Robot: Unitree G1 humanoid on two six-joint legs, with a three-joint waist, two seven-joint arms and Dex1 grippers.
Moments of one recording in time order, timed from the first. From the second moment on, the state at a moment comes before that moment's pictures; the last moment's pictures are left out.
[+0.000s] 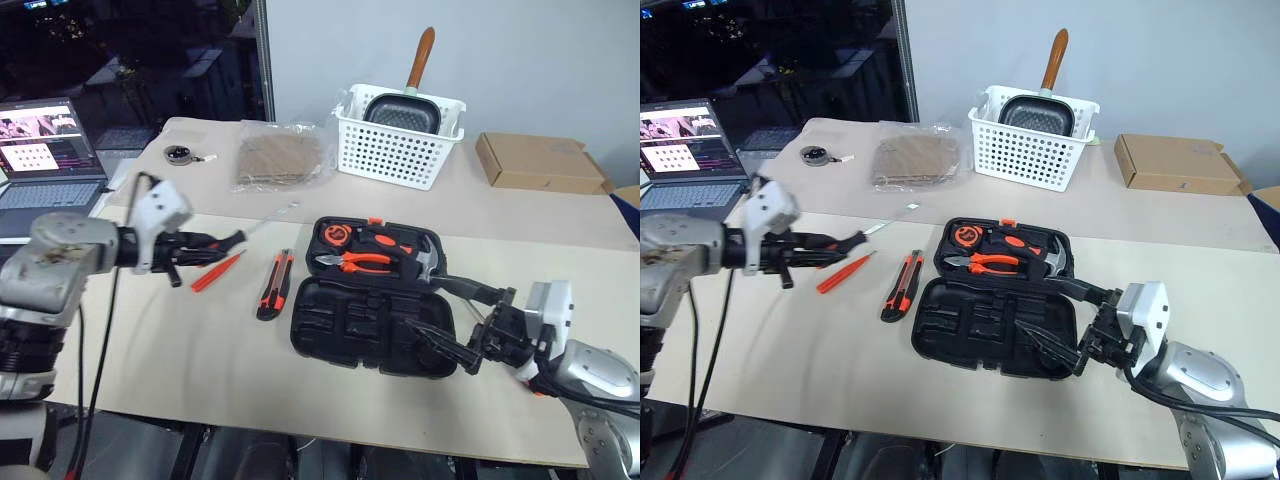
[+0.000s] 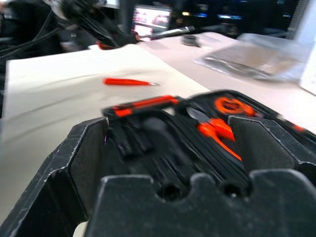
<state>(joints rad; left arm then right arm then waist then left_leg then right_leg) -0.72 0.89 -0.20 0.01 -0.31 0.56 -1.20 0.25 -0.62 -0.34 -0.56 0.63 0.24 0.89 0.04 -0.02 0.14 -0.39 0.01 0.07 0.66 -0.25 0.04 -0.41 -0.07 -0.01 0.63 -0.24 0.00</state>
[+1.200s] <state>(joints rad) -0.98 0.50 -0.46 0.35 0.03 0.40 -1.31 0.42 -0.69 -0.53 -0.60 0.61 0.20 0.91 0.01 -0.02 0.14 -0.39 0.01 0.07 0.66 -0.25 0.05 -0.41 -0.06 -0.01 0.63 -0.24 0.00</state>
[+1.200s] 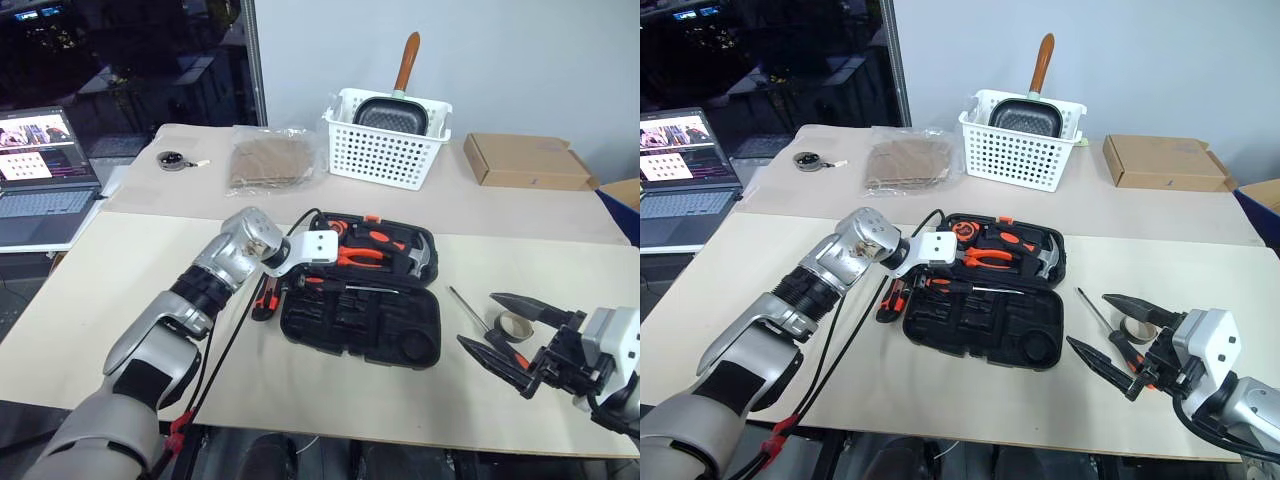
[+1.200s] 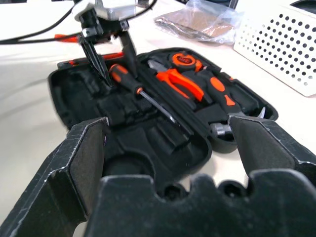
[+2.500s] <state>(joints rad) -0.59 0.29 -0.40 0.40 0.21 -0.02 -0.59 0.48 -0.71 -0.57 -0.60 0.61 0.26 0.90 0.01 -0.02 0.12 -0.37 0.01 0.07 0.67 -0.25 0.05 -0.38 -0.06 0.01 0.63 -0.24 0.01</state>
